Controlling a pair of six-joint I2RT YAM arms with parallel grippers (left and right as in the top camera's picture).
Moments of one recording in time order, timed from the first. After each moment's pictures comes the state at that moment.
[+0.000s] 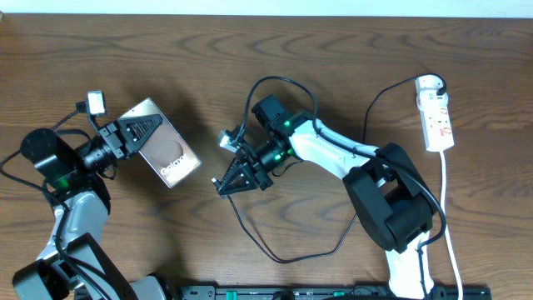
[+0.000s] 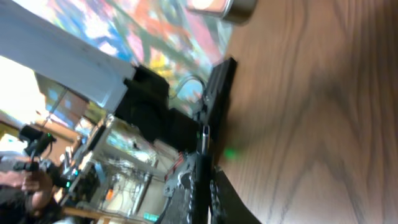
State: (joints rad) left arm 0.53 1.46 0.61 0.72 1.49 -1.01; right arm 0.66 2.12 1.40 -0.60 -1.45 -0.54
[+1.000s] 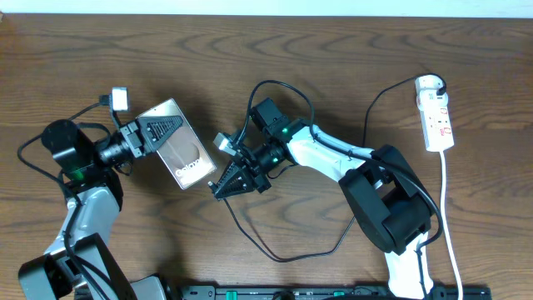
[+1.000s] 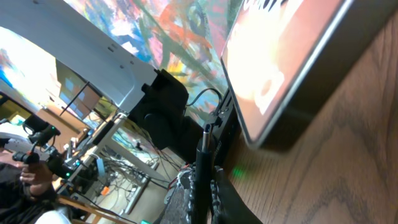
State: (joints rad) left arm 0.41 1.46 0.61 0.72 1.49 -0.93; right arm 0.69 2.12 1.37 -0.46 -1.53 -0.53
